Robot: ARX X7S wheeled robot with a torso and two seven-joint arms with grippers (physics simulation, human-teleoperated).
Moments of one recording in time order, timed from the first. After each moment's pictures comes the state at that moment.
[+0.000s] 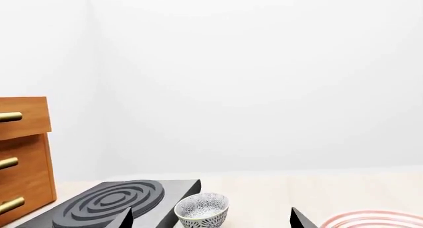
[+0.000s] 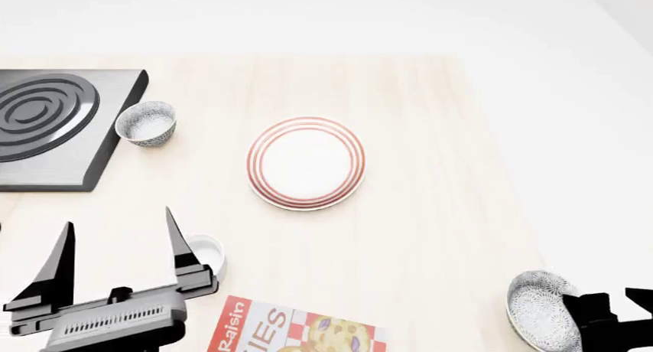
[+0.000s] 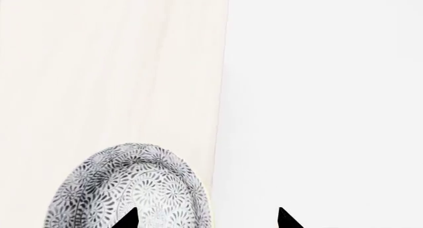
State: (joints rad) left arm 0.09 -0.32 0.18 0.41 0.02 0.14 -0.56; right arm -0.09 1.25 0.37 -0.33 1.48 1.06 0.22
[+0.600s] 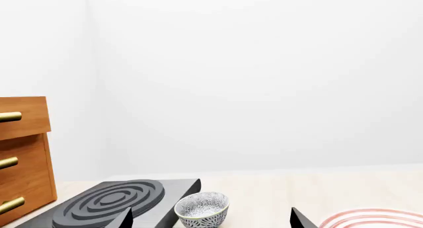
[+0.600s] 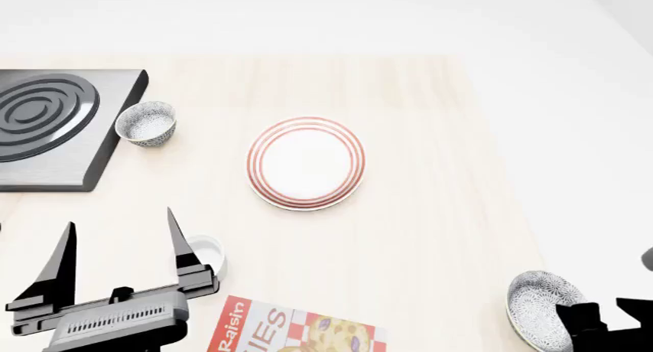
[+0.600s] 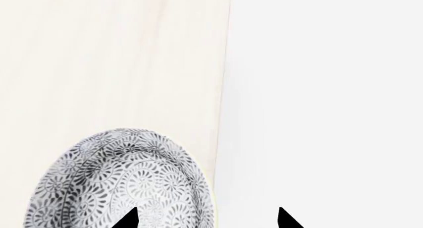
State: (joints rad) left arm 0.09 -0.33 0.19 0.41 0.02 0.13 -0.57; right arm -0.07 1.23 0.29 -0.31 1.42 1.04 0.20
